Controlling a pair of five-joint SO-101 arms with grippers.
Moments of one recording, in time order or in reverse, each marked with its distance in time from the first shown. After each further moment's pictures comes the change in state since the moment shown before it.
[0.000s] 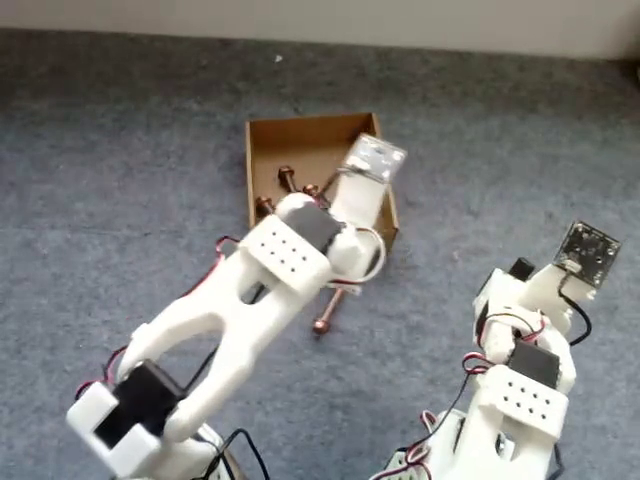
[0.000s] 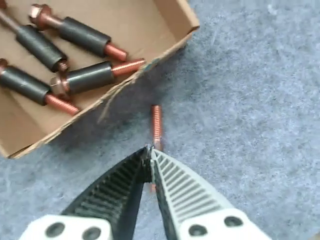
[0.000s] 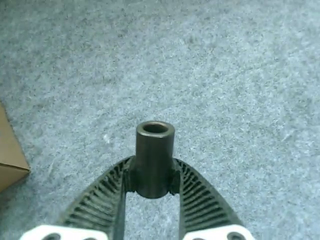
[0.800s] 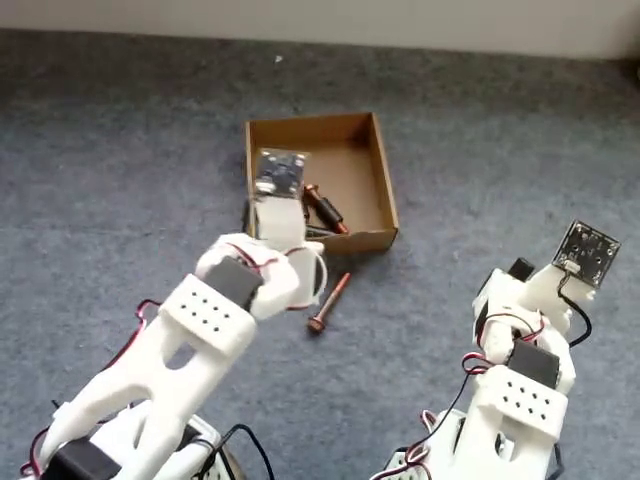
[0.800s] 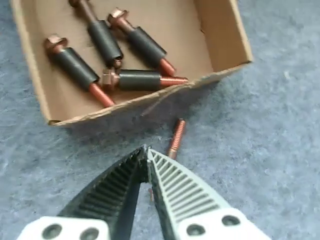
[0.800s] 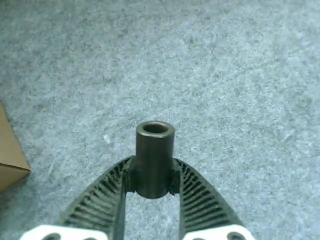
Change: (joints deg) left arm -7.2 -27.8 32.0 -20.0 8.9; right arm 0.0 -0.1 0.0 0.0 0.0
